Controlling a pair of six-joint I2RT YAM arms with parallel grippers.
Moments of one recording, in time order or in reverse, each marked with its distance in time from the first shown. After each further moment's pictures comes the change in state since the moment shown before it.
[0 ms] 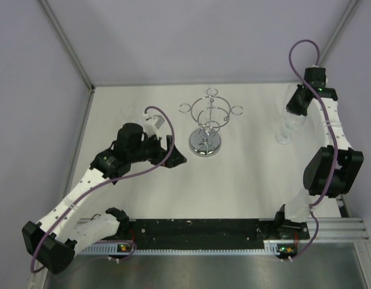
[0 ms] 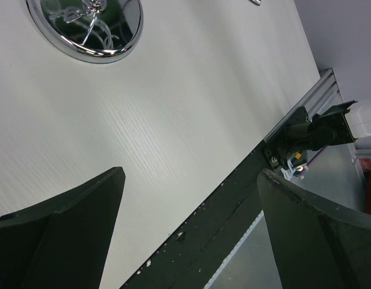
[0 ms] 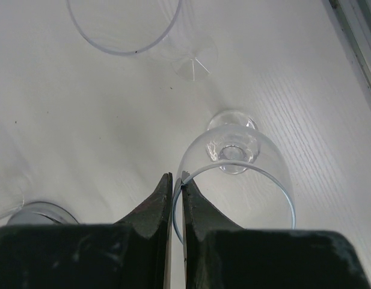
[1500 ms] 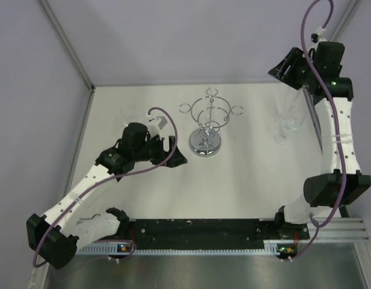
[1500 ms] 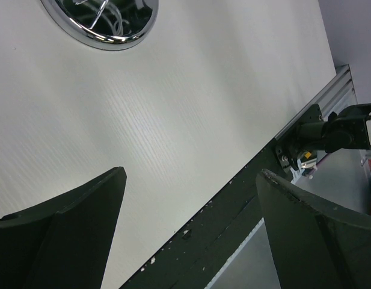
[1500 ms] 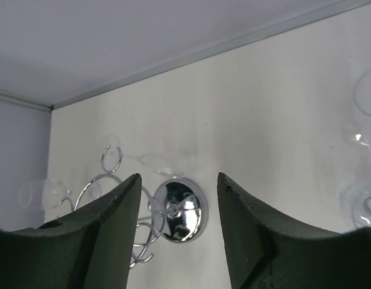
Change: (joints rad) left arm 0.000 0.053 -0.013 0.000 -0.014 0.000; right arm 0.080 -0.137 0.279 0.004 -0.336 0.042
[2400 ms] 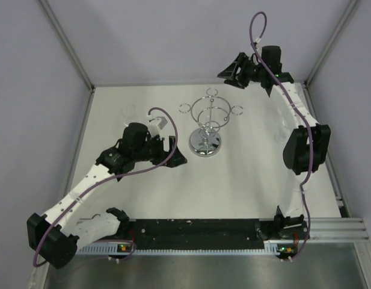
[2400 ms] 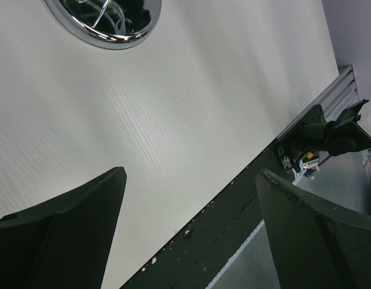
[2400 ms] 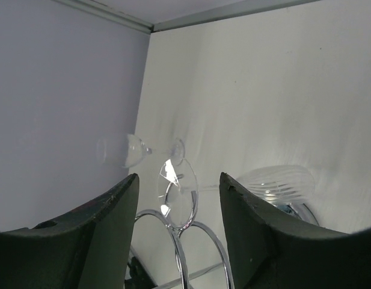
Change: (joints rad) left arm 0.000 0.006 -0.002 0.000 -0.008 0.000; right arm 0.220 0.459 0.073 0.398 -0.415 0.259
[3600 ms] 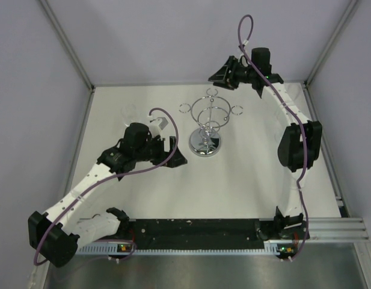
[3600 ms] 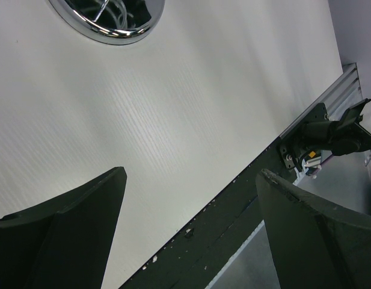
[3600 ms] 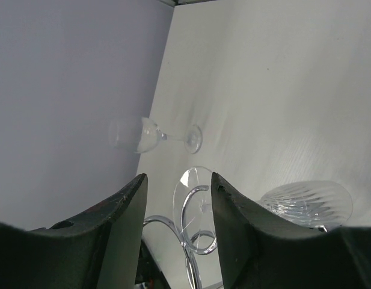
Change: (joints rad) left arm 0.000 0.013 -0.005 0.000 -0.001 0.000; right arm 0.062 0.073 0.022 0.076 -0.100 0.030
